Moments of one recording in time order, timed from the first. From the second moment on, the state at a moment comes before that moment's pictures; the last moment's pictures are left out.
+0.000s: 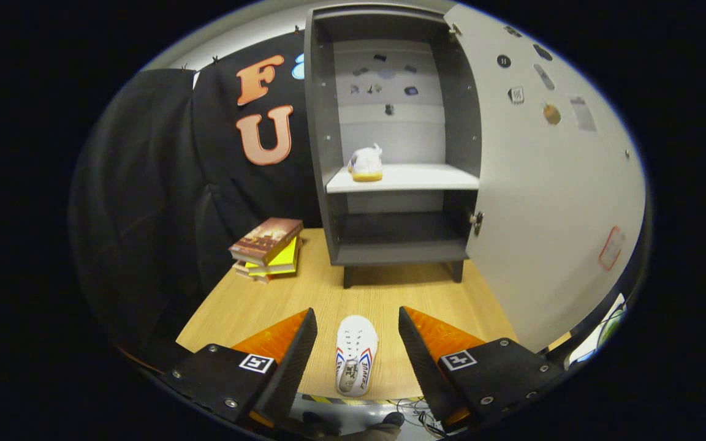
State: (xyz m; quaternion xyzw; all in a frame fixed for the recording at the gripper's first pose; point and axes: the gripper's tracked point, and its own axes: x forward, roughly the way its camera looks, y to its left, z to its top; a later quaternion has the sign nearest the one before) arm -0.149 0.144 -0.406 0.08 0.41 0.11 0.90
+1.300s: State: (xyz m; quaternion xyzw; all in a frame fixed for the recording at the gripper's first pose) arm -0.164 0.204 -0.583 0.06 0.51 0.09 0.85
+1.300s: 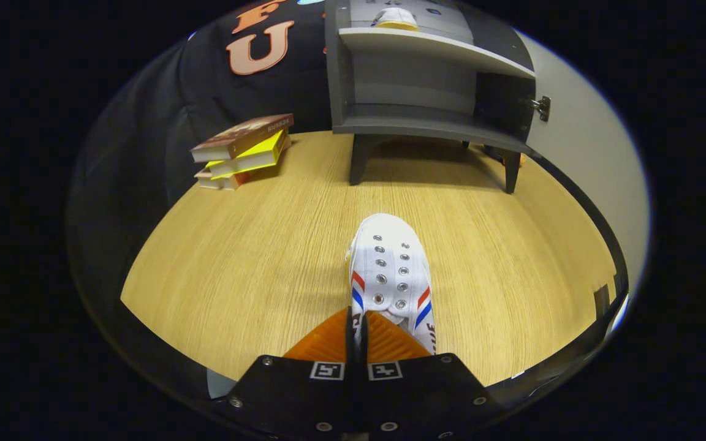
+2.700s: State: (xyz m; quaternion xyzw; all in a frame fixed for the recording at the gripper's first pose) arm 0.168 0.058 -0.342 -0.02 0.34 0.07 0.94
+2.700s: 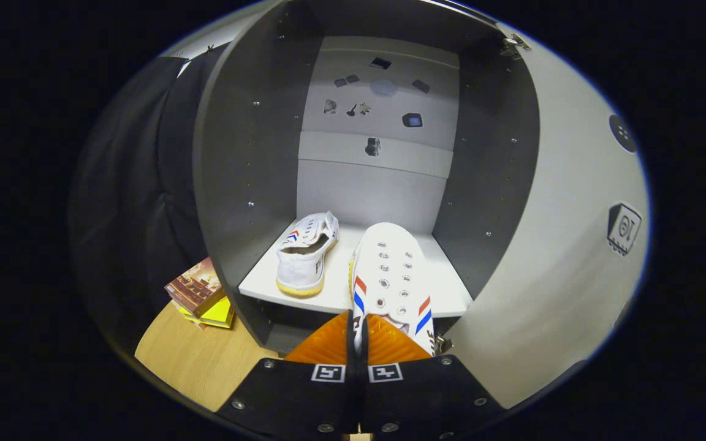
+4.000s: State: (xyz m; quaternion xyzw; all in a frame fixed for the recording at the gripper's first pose) arm 0.119 0.070 -0.281 0.08 0.25 0.09 0.96
